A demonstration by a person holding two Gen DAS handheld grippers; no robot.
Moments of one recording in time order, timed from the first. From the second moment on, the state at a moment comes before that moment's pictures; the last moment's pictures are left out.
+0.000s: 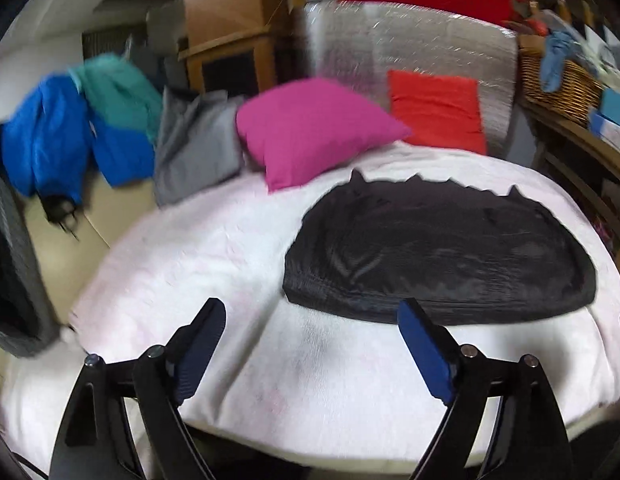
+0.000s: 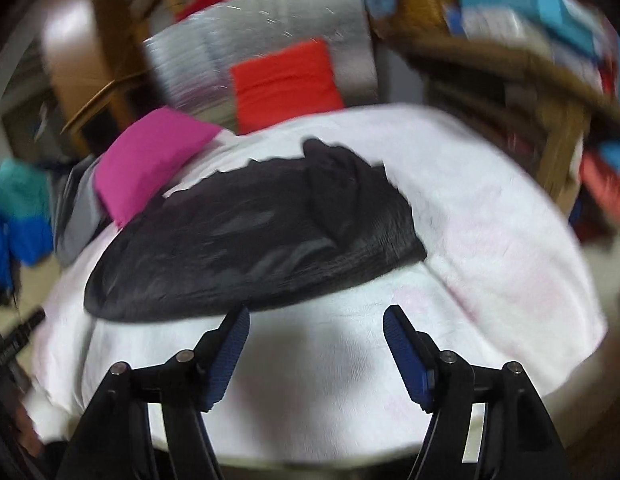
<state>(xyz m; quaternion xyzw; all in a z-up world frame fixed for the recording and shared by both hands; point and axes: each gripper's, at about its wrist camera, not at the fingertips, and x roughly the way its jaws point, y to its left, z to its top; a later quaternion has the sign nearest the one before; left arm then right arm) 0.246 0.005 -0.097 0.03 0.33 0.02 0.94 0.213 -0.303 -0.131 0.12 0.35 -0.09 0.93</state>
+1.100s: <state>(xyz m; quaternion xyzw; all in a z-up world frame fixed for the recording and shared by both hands) 0.069 -0.012 0.025 0.08 0.18 0.02 0.98 0.051 -0.228 -0.023 0.04 0.28 -0.10 0.95</state>
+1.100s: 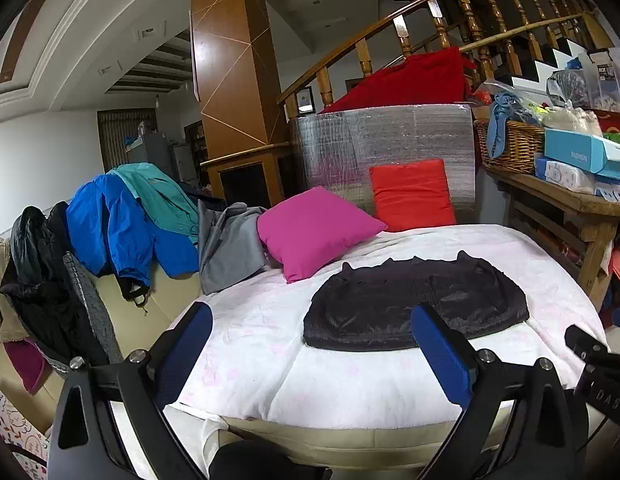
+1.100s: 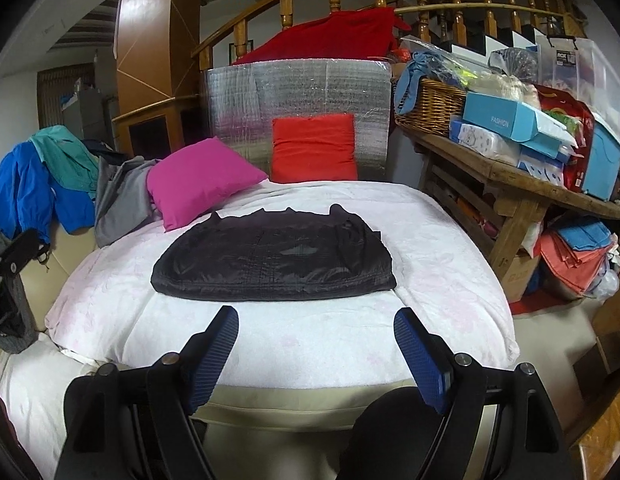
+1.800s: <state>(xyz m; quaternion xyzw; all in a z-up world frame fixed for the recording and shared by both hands) 0.065 -0.006 0.017 0.08 0.19 0.03 0.98 0.050 -0.226 -0.026 0.06 0.29 -0.11 0.95</state>
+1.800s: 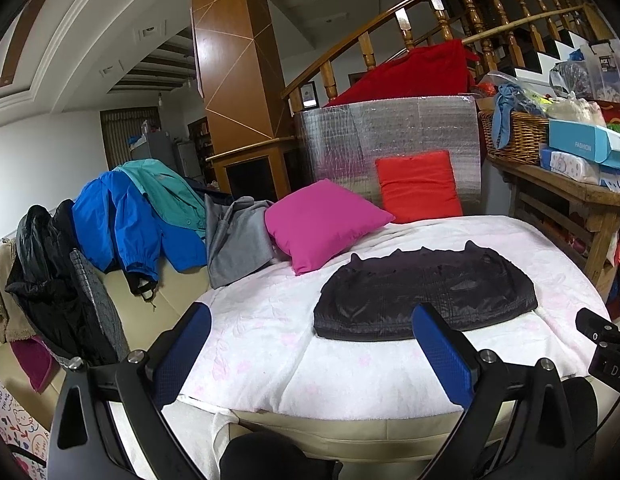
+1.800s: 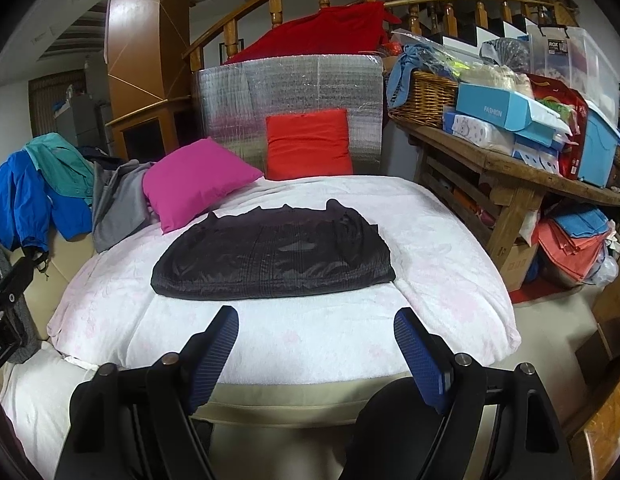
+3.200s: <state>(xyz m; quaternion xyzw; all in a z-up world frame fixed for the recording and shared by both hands) 0.065 -0.002 0.013 0.09 0.19 0.03 0.98 0.051 -0.227 -0.031 0.06 0.30 -0.11 0.95</state>
